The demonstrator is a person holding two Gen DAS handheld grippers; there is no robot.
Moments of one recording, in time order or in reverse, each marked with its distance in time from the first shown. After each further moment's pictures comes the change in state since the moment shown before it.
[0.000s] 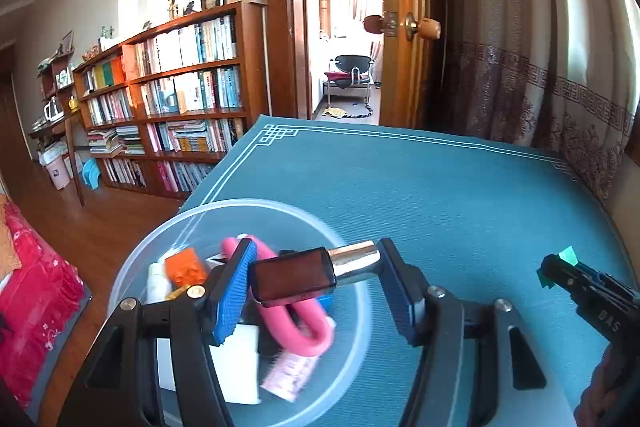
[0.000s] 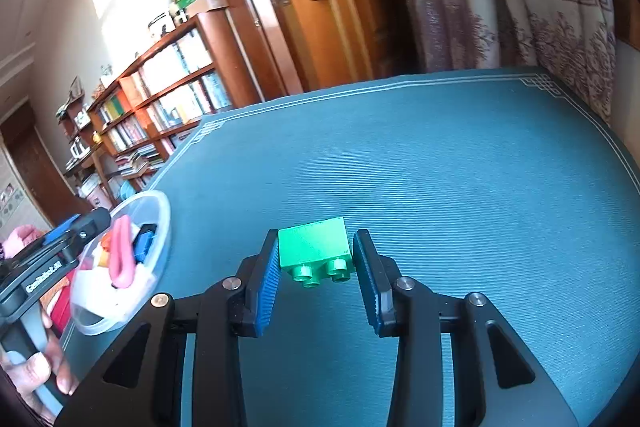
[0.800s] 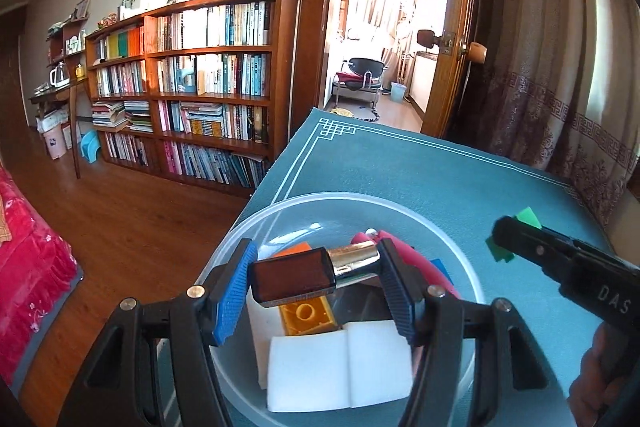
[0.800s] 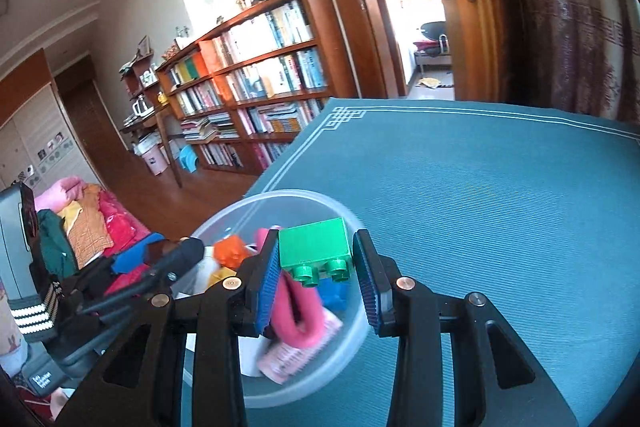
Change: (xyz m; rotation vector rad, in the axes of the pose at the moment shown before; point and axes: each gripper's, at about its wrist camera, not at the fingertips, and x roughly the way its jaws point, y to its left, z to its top) left arm 0.005 0.109 -0.009 -0.095 0.013 -0.070; right arm 0.043 0.176 0.018 -0.167 0.058 0.224
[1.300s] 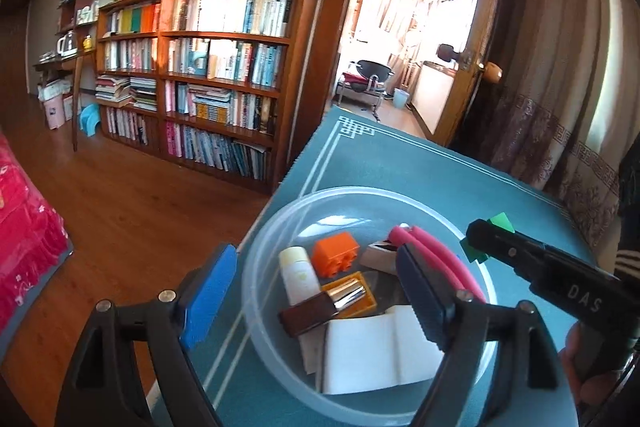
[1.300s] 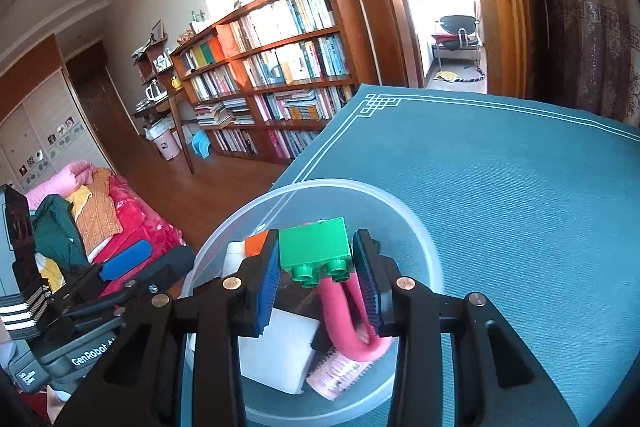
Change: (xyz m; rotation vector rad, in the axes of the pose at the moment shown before) left arm -0.017 0.048 -0.006 -0.132 -0.003 0.005; right arm 0.031 0.032 0.000 -0.040 0.048 0.043
